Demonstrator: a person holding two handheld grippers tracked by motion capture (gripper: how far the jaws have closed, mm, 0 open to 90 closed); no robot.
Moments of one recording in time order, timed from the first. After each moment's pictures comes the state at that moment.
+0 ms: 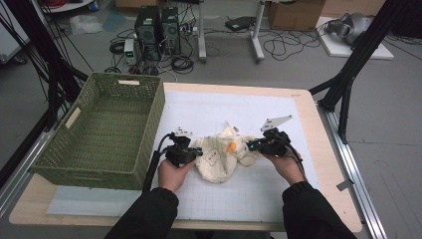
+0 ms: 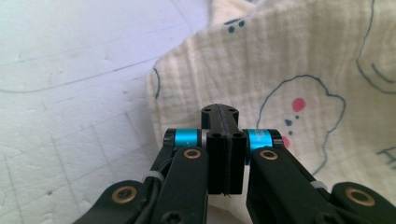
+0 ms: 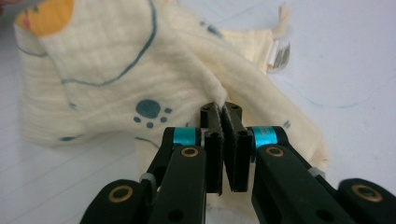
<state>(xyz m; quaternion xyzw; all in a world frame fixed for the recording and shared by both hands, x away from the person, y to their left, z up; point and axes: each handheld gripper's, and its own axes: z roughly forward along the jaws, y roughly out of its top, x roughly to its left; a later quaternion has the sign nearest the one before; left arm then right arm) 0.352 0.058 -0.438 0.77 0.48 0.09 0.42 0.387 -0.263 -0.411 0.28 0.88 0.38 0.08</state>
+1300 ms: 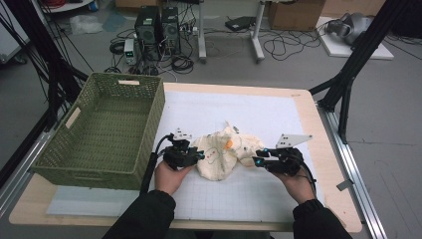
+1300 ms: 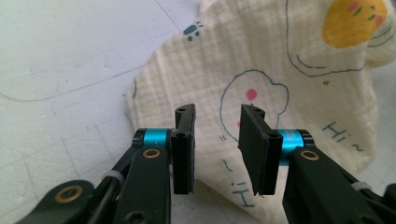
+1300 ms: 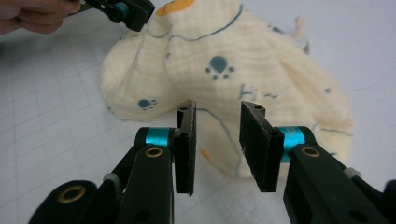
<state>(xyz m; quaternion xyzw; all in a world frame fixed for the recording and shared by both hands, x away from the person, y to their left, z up) 0.336 0.061 -0.426 0.78 0.44 0.10 0.44 0.324 -0.286 -0.409 0.28 0.84 0.45 0.10</state>
